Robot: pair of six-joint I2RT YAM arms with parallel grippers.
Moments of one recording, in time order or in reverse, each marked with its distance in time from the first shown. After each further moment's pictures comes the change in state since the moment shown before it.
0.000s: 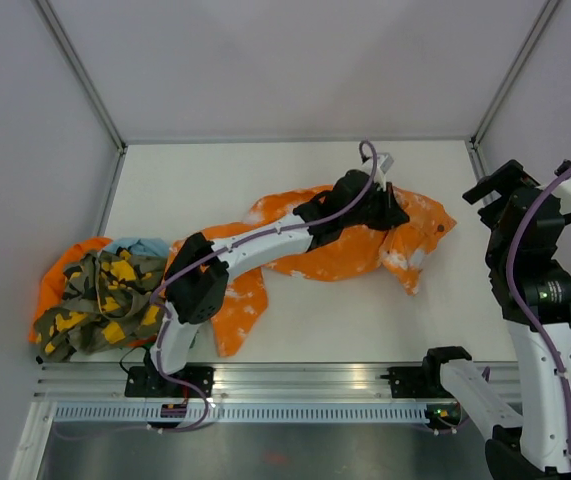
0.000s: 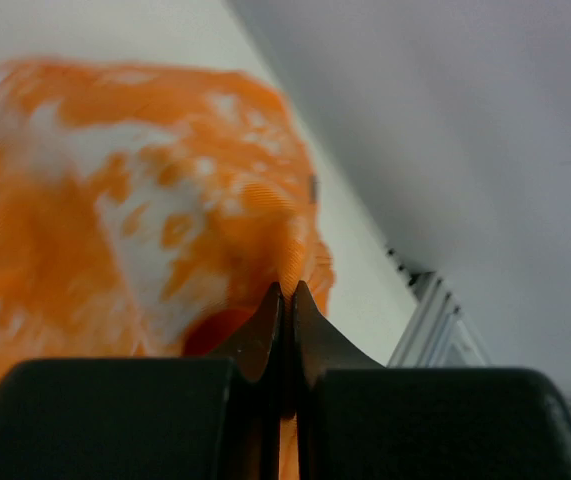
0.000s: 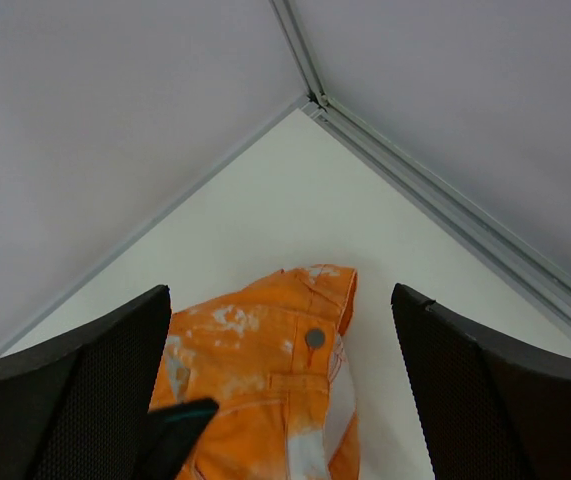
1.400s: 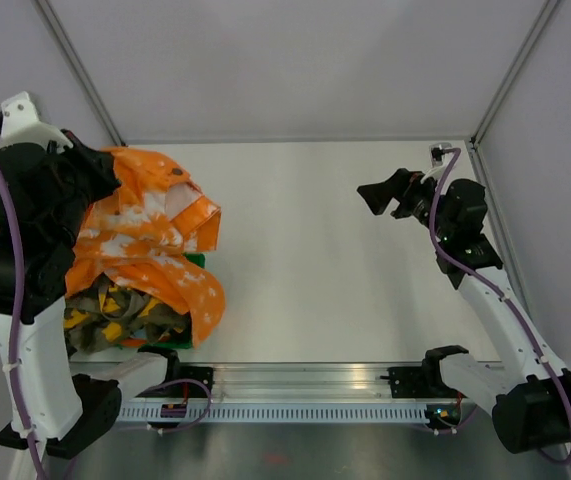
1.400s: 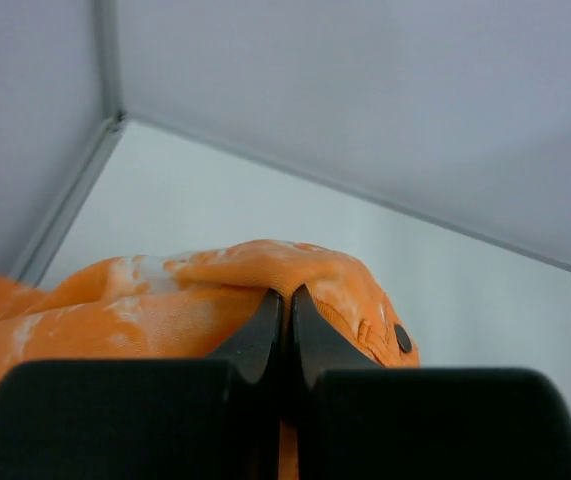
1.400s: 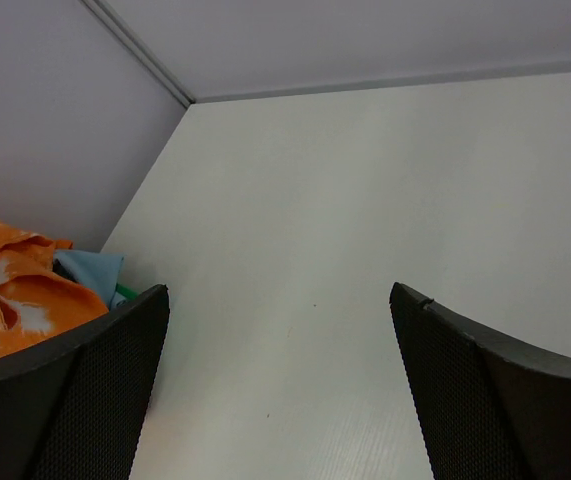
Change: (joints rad) left arm 0.807 -1.003 0.137 -1.113 -0.486 0.299; right arm 0.091 0.206 -0.446 0.789 -0.978 -0.058
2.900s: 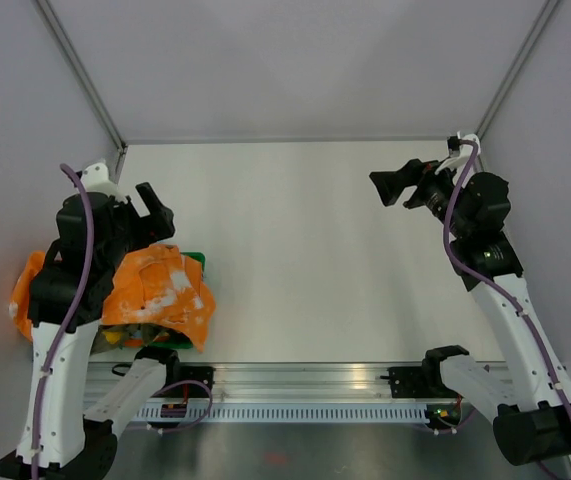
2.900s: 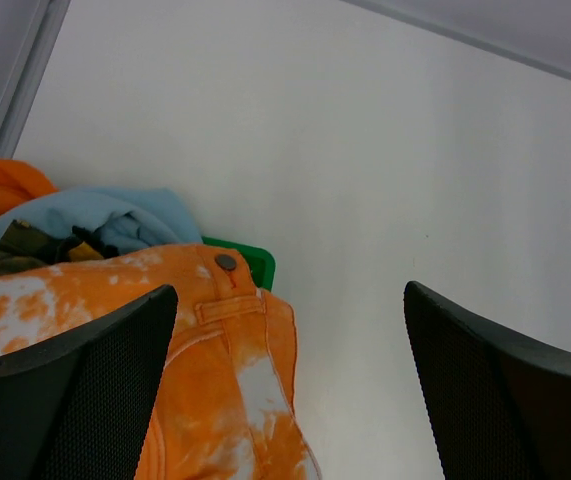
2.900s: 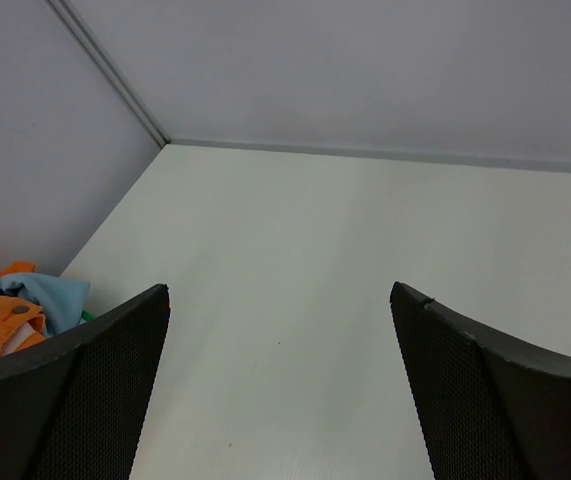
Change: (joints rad) left arm -0.001 -0.246 -0.599 0.155 0.176 0.021; right arm 0.000 -0.059 0.156 -0.126 0.087 -0.130
